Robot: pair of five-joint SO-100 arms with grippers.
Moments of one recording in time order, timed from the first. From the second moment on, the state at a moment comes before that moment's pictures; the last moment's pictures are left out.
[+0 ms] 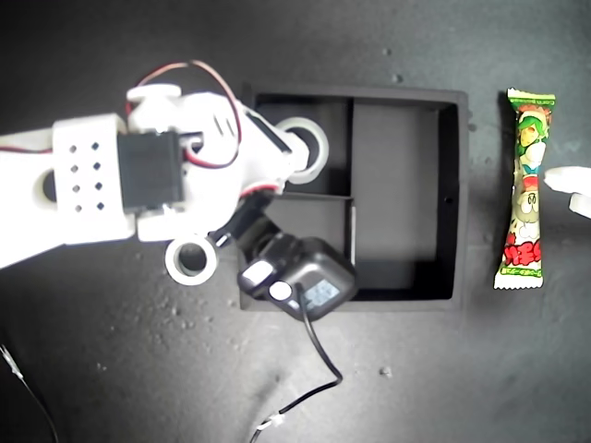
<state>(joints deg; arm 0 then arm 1) -4.8 71.5 67.8 66.9 -47.0 2.4 133.3 133.4 62.8 25.1</state>
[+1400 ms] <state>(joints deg) 17.4 105.5 114.2 48.7 -67.6 10.7 97.4 84.6 74.4 39.6</state>
